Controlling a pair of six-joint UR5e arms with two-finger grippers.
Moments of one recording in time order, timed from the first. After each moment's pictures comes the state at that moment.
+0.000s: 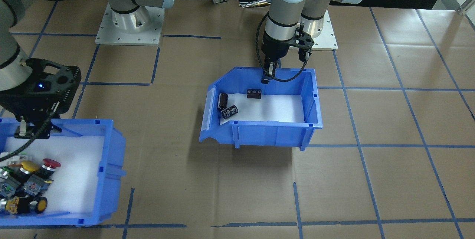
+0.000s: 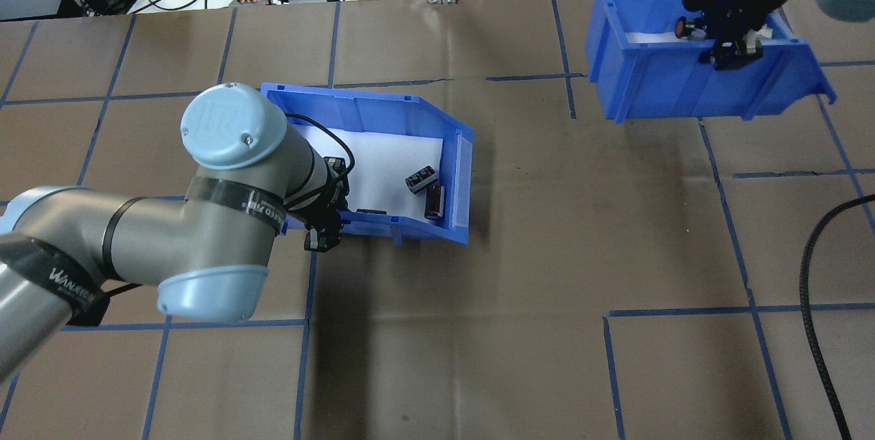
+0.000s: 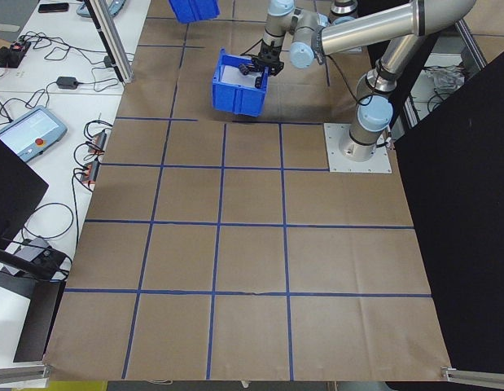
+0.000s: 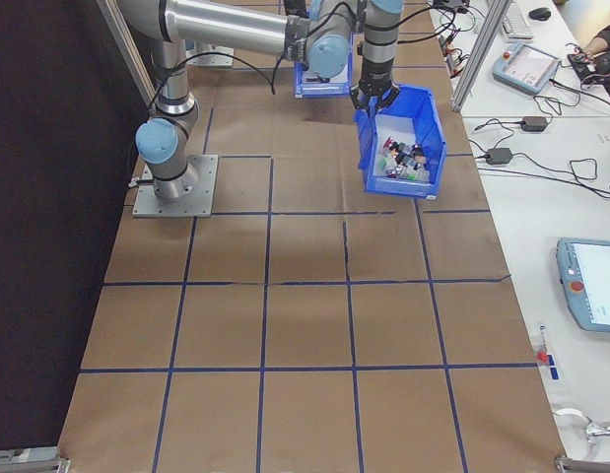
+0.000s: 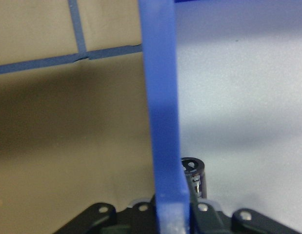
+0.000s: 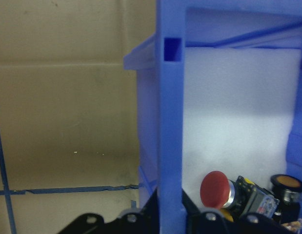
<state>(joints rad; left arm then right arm) -1.75 -1.57 -2.06 -0.95 1.54 -1.59 1.37 -1.44 1.56 -1.77 -1.58 -1.74</state>
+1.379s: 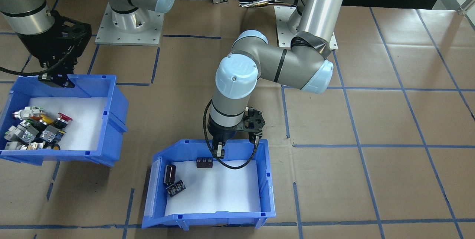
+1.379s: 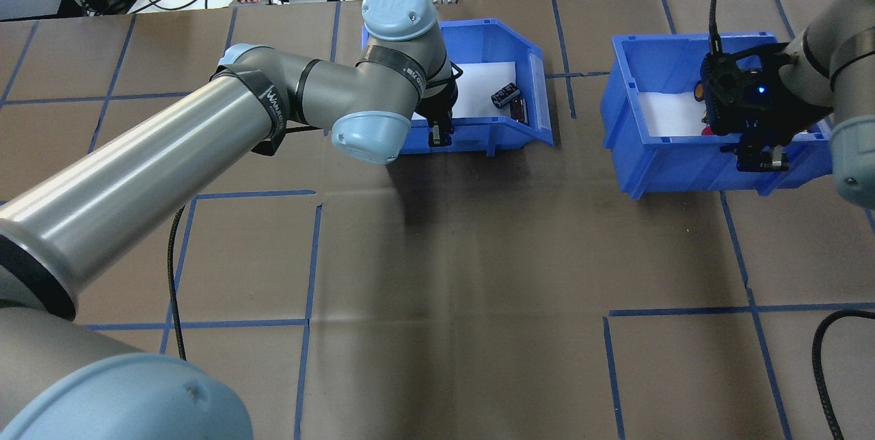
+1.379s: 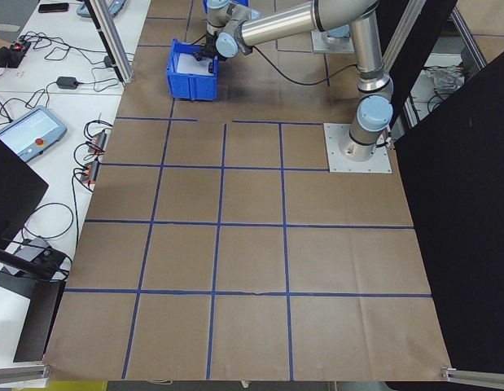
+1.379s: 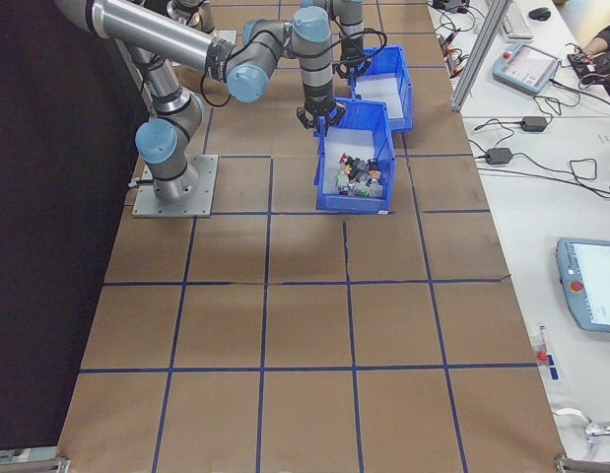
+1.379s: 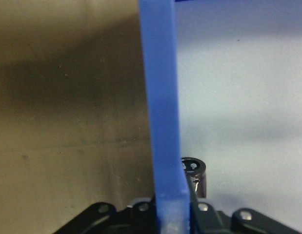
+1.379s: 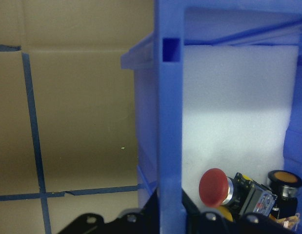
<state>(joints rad) -1.91 -2.09 -1.55 -0.91 1.48 -1.85 1.30 -1.70 1.95 -1.96 -1.58 -1.82</state>
